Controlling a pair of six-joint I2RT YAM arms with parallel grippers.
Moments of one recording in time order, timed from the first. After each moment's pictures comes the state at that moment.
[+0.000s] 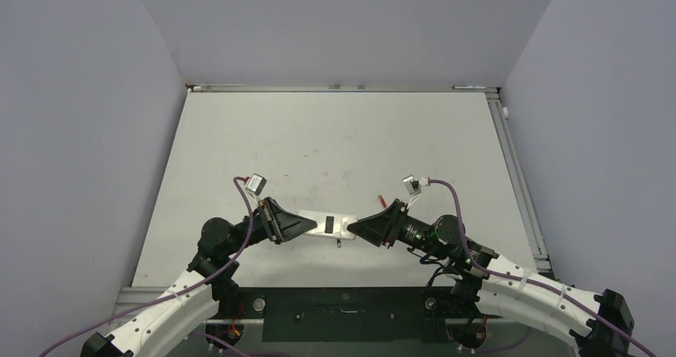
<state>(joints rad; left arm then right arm) -0.57 0.54 0.14 0.60 0.58 -1.45 0.98 0.65 0.33 0.37 -0.17 1.04</state>
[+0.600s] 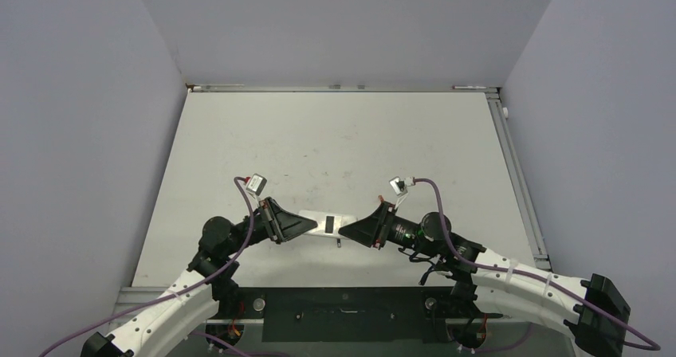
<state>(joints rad) -0.57 0.55 0.14 0.56 0.58 -1.42 1.01 0.78 0.34 0.43 -0.19 1.06</state>
